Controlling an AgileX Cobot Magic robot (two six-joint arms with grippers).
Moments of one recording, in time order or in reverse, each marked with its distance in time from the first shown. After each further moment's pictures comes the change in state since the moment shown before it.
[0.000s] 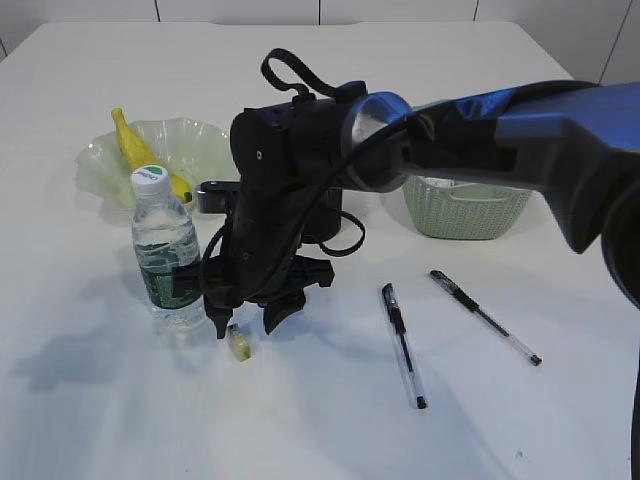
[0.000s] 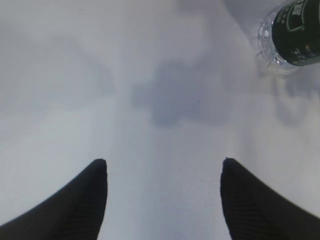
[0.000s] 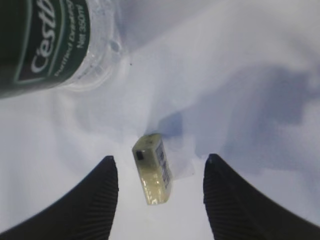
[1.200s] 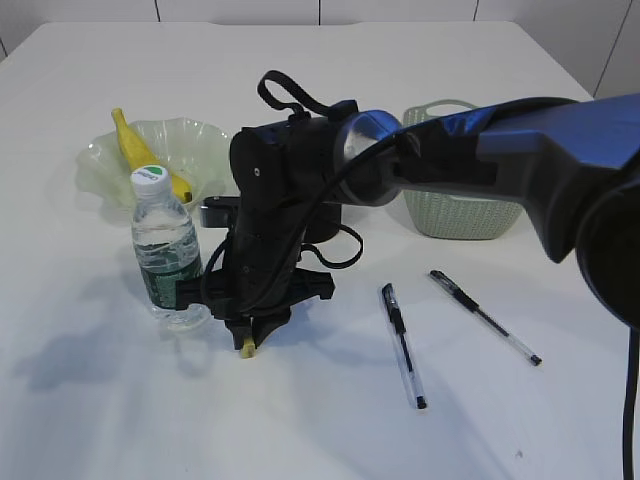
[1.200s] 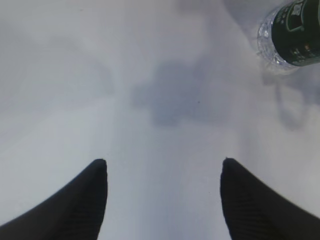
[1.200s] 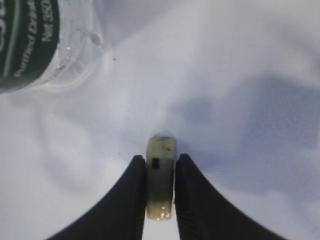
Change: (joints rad) left arm 0.000 0.000 0.000 0.000 -0.002 0.000; right arm 0.000 0.035 0.000 0.001 -0.005 0.012
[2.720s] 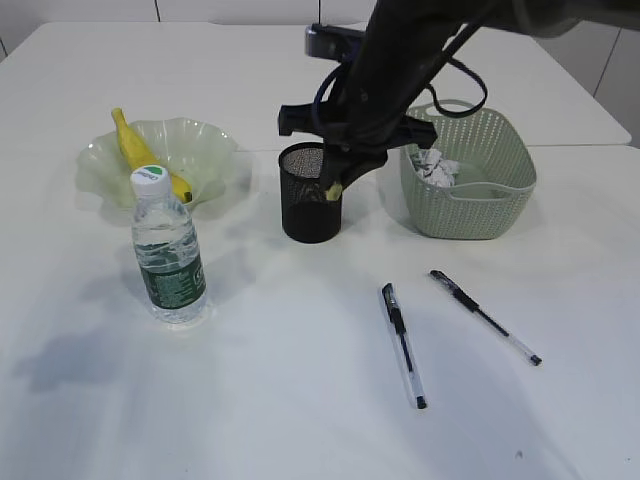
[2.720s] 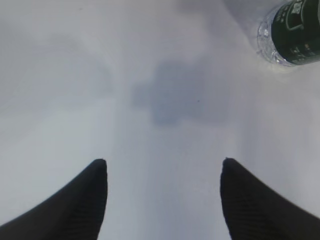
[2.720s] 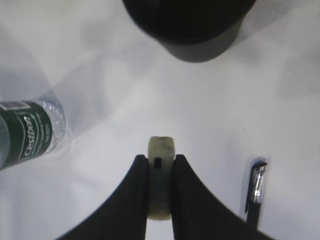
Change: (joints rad) left arm 0.000 0.000 0.000 0.001 0.002 0.000; right arm -0.239 -0.210 -0.091 -0.031 0.110 -0.133
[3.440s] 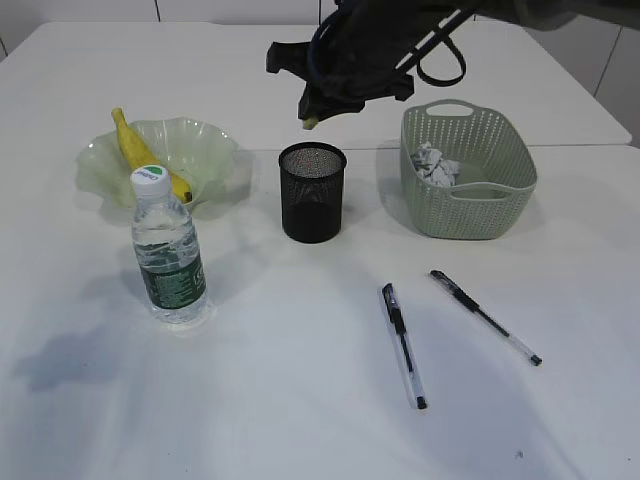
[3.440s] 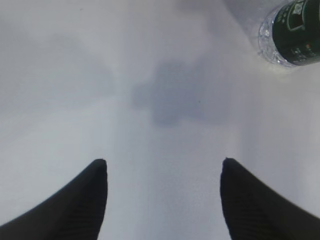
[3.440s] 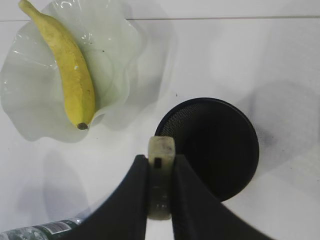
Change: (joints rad) left arm 0.000 0.000 0.000 0.002 0.000 0.000; right arm -0.034 0.028 -0.082 0.015 -0.294 -0.030
